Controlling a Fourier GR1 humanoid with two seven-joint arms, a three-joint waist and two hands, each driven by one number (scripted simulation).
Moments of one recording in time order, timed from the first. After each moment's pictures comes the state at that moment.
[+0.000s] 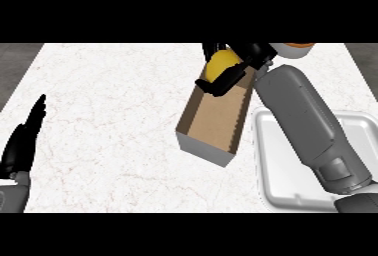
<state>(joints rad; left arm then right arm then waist) -0.12 0.42 0.07 -1.32 -0.15 0.17 0.07 -1.04 -0.19 0.17 -0.82 0.44 0.16 -0.24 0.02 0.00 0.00</state>
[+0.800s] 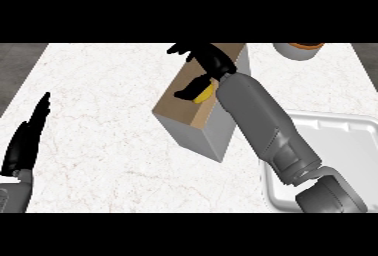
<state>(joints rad) -0.14 0.40 0.08 -1.33 -0.17 0.14 0.07 -1.21 -0.01 0.11 -0.37 0.47 -0.02 -0.23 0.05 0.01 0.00</state>
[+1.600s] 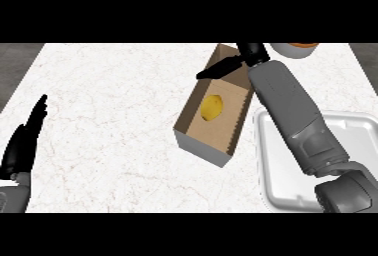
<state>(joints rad) -0.12 0.39 0.10 -1.34 -0.19 0.14 0.07 -1.21 -0.11 -0.14 -0.33 0.25 0.00 -0.47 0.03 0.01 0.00</state>
